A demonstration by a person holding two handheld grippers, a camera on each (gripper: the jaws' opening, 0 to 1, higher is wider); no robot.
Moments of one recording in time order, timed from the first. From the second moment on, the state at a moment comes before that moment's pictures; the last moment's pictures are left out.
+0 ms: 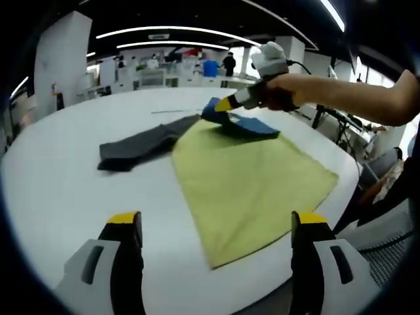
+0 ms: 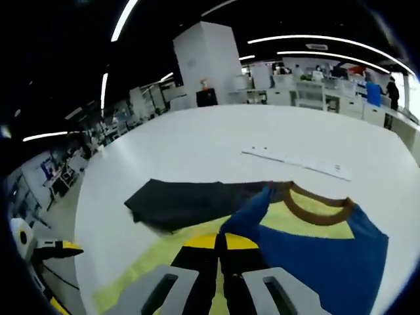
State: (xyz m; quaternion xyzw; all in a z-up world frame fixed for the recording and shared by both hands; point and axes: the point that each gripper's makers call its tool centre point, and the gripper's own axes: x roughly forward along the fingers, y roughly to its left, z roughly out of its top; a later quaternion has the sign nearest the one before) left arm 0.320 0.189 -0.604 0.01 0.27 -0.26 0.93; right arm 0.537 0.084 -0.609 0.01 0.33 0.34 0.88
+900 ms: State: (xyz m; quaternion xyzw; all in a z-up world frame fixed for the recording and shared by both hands) left arm 0.318 0.195 -0.600 0.01 0.26 -0.26 0.93; right arm 0.521 0.111 -0.640 0.01 0.36 0.37 0.86
